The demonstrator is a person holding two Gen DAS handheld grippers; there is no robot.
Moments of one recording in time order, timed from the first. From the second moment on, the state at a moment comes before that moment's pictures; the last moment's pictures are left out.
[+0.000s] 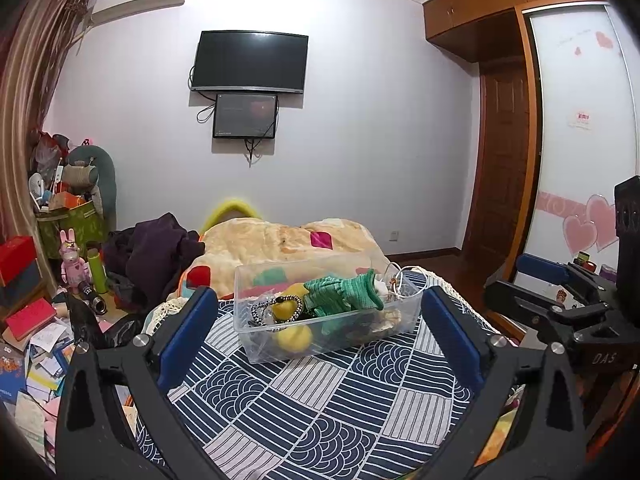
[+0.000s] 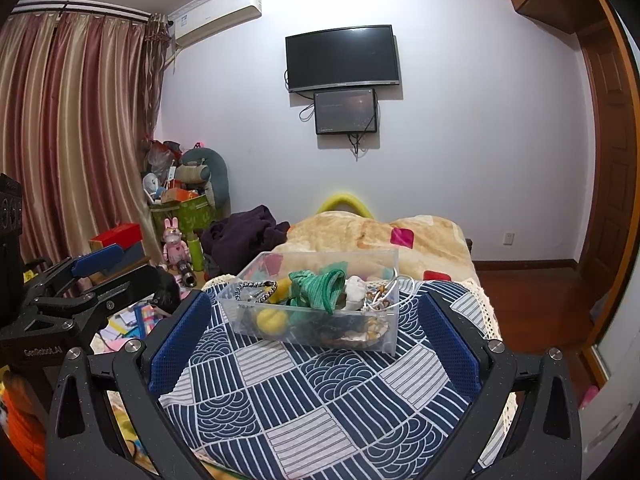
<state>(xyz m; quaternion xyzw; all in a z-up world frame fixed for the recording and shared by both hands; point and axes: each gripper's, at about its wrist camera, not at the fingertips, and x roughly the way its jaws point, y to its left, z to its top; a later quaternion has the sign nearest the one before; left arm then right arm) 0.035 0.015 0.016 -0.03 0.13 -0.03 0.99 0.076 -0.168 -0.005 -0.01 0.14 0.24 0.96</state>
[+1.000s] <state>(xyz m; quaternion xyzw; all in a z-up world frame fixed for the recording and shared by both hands) 0.034 0.013 0.012 -0.04 0.13 -0.03 0.99 0.077 -0.167 -0.006 -0.01 0.14 0.24 0.96</state>
